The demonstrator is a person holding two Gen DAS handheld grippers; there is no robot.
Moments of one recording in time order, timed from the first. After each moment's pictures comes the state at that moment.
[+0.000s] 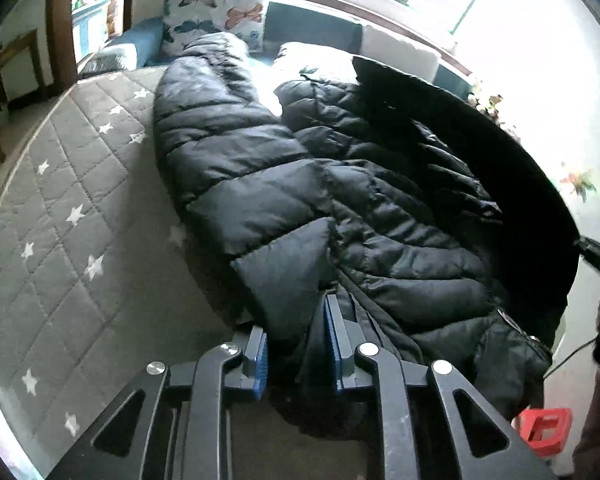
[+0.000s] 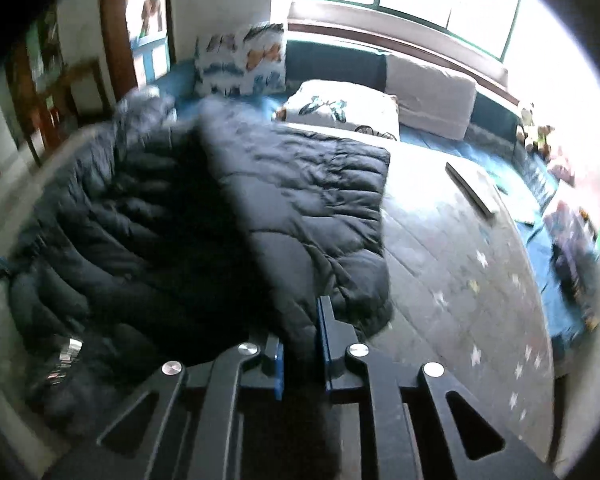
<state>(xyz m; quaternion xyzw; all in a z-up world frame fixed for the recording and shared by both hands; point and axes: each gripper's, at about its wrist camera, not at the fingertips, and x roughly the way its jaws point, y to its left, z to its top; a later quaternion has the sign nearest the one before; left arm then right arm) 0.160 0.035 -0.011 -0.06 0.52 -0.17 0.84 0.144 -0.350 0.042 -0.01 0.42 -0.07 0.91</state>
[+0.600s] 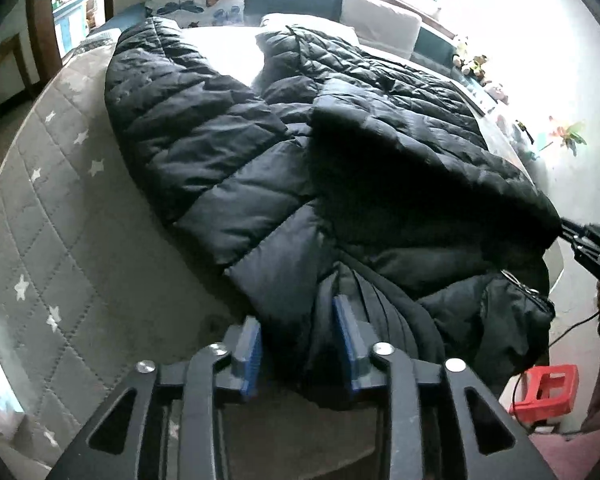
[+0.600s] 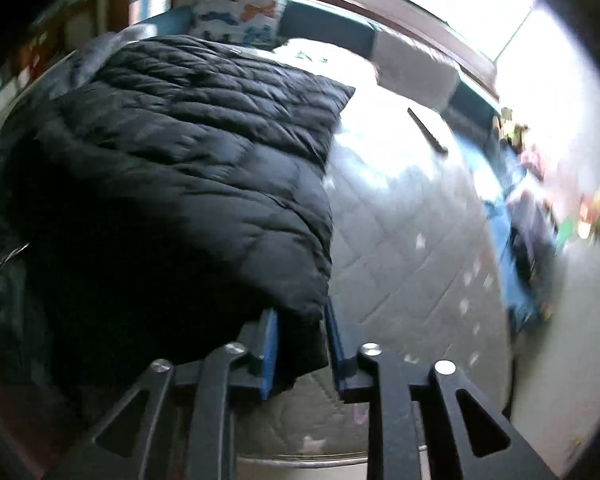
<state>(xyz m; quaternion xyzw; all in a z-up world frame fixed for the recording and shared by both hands) 0.071 0.042 -0.011 -0.02 0.55 -0.19 0.81 0.060 -0.347 -0.006 -0.14 0.48 -0.11 0.86</state>
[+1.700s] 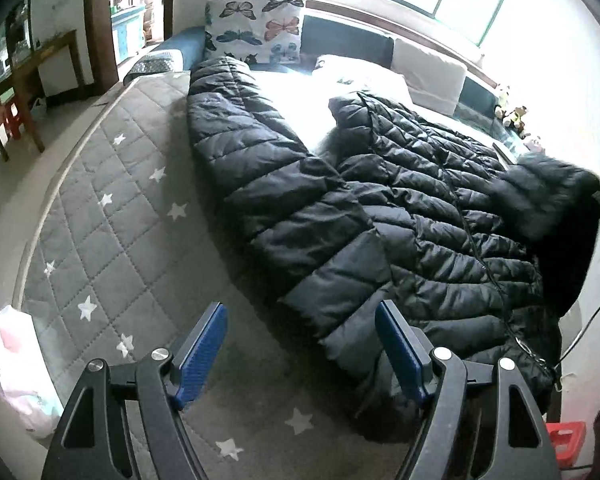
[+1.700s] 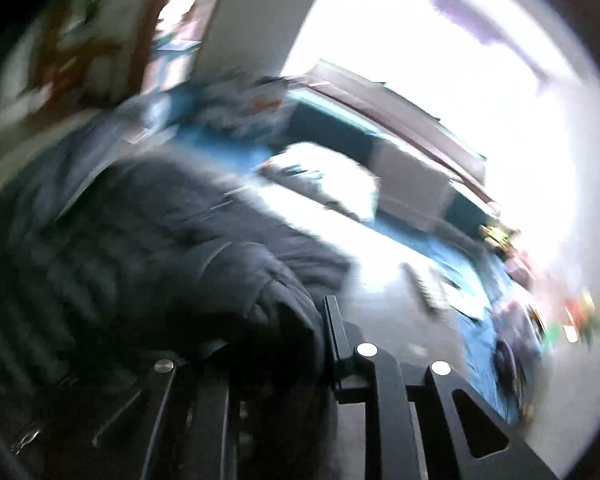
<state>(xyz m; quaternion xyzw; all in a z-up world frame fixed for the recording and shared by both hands) 0.096 0.086 0.024 -0.05 0.50 -0.10 0.86 0.165 -0.350 0.089 -0.18 0.31 -0.13 0.93</state>
